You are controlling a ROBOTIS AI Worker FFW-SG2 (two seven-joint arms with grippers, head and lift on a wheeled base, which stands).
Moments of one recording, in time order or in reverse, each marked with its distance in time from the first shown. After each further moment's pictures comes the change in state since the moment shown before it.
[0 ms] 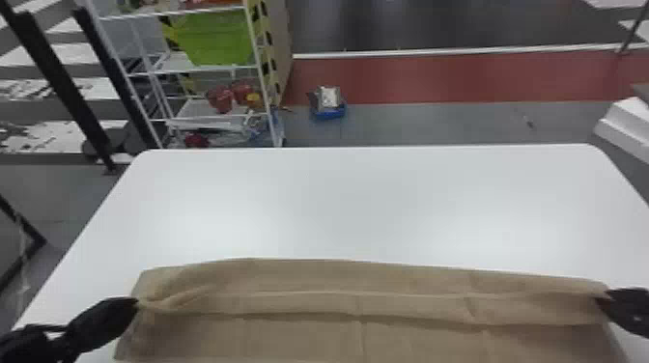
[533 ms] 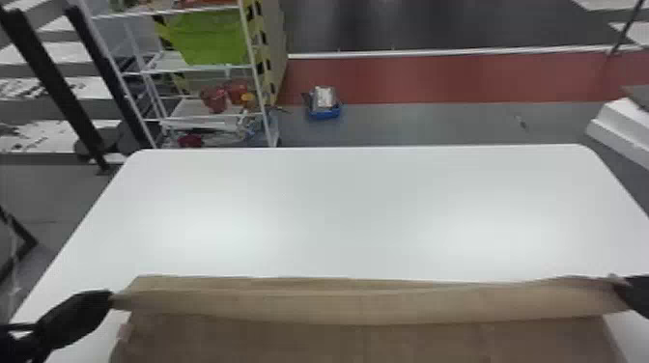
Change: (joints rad) left arm -0.029 0.004 0.062 0.015 0.017 -0.036 0.012; right arm -0.014 -0.004 -0.061 0.000 -0.013 -0.002 0.001
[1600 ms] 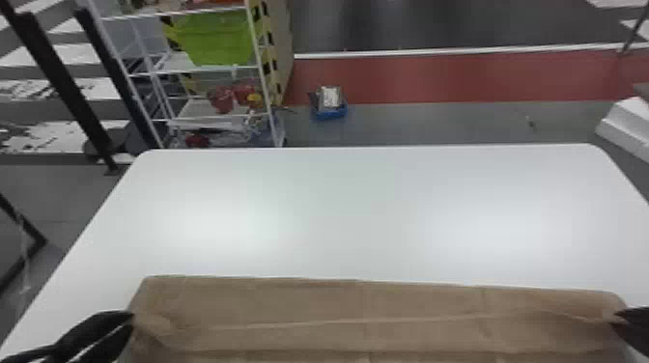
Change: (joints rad) left arm 0.013 0.004 0.042 0.146 -0.083 -0.253 0.161; right arm 0.046 -0.009 0.017 0.097 0.044 -0.335 0.114
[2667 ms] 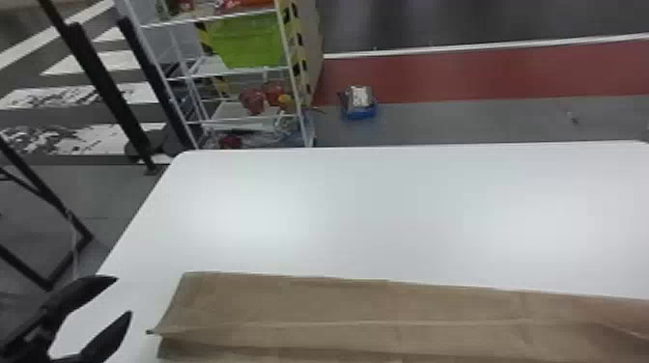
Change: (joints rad) left arm -0.013 -0.031 0.111 -0.122 -0.043 0.045 0.093; right arm 0.002 -0.003 0.003 0.032 0.004 -0.084 0.011
